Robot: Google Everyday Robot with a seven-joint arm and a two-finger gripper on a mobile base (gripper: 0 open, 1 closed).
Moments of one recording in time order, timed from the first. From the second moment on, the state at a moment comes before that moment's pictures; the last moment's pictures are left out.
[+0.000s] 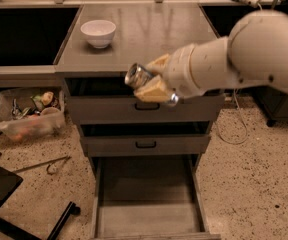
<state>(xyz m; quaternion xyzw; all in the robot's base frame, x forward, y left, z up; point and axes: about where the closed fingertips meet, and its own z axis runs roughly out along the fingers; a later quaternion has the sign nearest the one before) 0.546 -0.019 0.917 -0.57 0.68 0.10 0.46</state>
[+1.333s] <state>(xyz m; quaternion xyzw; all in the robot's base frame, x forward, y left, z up) 0.496 0.023 0.763 -0.57 0.70 0.18 0.40</state>
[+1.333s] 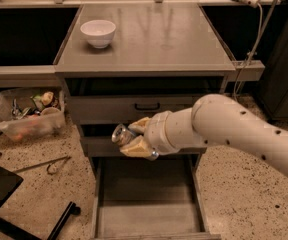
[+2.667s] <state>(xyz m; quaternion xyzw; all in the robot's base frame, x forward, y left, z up) 0.458 0.037 0.552 -0.52 0.74 0.25 0.35</state>
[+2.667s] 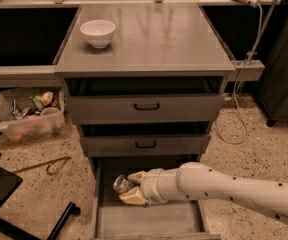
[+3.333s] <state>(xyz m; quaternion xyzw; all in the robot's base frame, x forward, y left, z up) 0.502 0.052 0.469 -0.53 0.73 0.24 0.37</state>
